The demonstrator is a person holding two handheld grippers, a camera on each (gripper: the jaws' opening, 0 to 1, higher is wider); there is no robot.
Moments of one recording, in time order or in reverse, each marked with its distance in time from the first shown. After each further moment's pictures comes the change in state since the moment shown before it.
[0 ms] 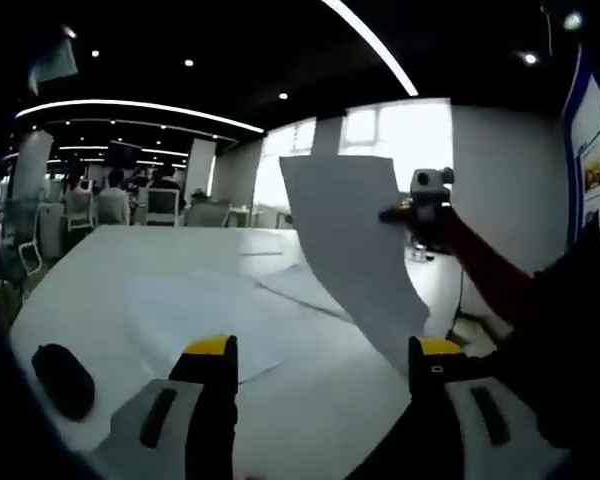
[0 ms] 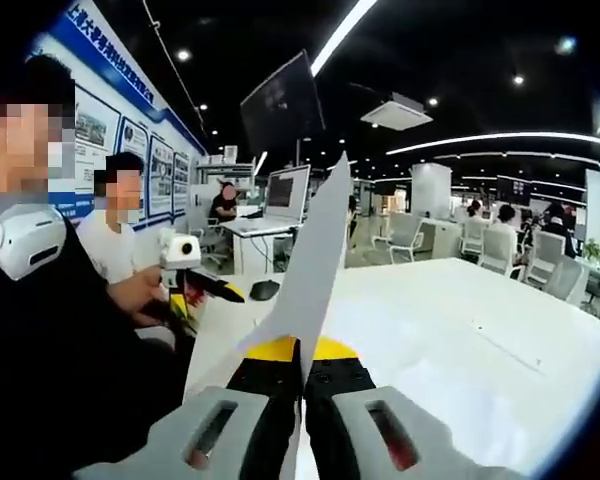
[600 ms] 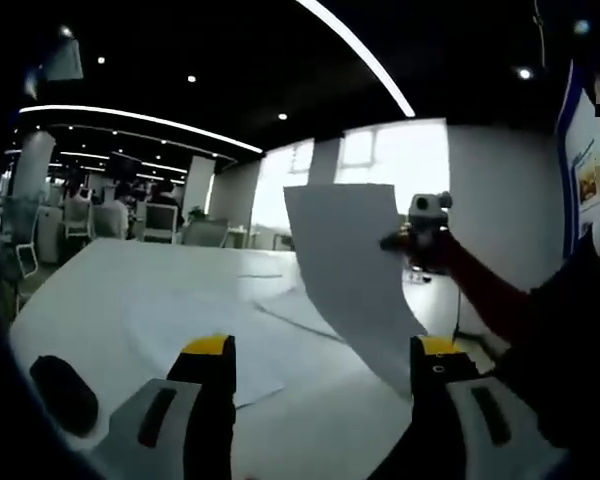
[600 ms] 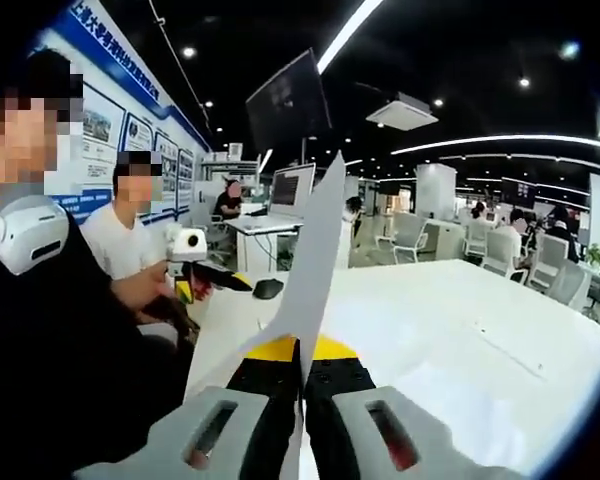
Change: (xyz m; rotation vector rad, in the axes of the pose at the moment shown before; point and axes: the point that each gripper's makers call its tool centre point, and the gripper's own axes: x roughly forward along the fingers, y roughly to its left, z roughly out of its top) left arm -0.004 0.013 0.021 -0.015 -0.102 -0.021; right arm 0.005 0.006 0.000 -0.015 0.009 0.020
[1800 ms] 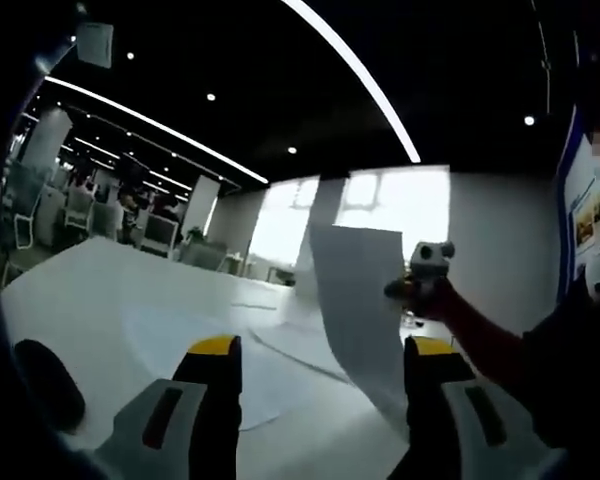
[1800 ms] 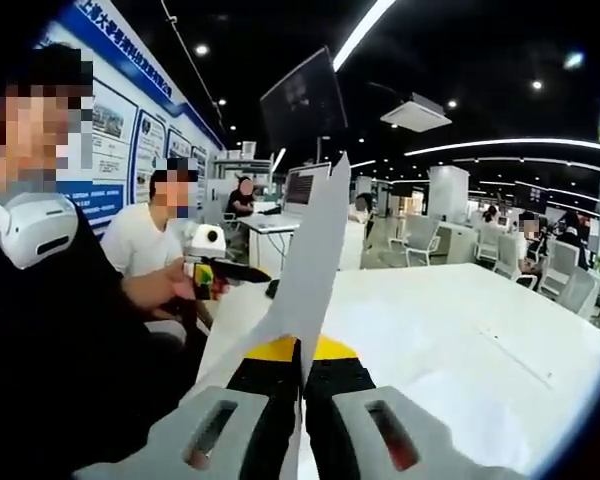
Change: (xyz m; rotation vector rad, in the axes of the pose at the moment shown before) left arm 0.000 0.020 0.025 -0.097 -0.179 -0.028; right arm 0.007 0.004 -0.001 -0.023 0.002 0.052
